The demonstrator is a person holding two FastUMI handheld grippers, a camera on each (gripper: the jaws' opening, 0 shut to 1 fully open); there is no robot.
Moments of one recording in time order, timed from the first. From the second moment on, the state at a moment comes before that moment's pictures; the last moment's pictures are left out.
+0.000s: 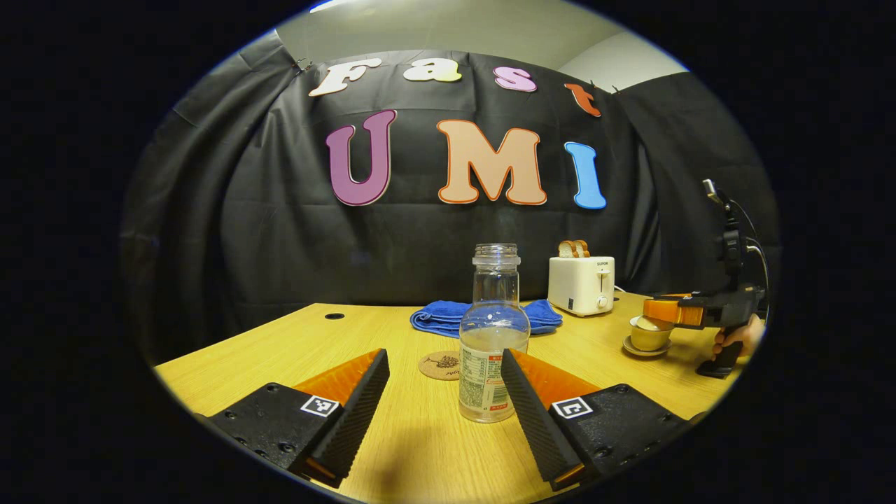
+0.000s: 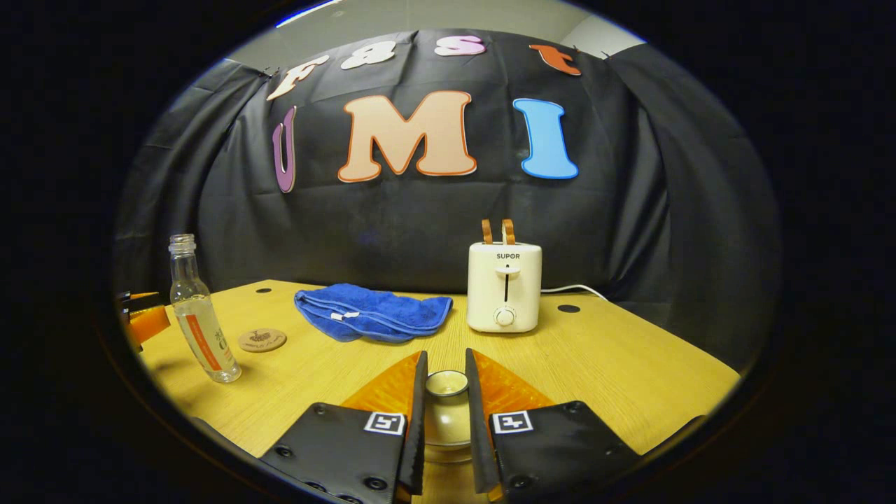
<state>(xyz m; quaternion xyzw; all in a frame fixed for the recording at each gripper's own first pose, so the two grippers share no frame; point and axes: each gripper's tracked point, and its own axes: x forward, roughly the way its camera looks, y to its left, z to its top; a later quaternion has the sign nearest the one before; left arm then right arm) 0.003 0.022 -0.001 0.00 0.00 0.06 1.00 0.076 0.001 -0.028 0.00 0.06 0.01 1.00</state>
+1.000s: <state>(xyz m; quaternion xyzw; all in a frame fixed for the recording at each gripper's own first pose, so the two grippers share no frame) 0.054 -0.023 -0.002 0.00 0.00 -0.06 1.00 0.033 -0.055 -0.011 0.00 0.02 -0.08 1.00</state>
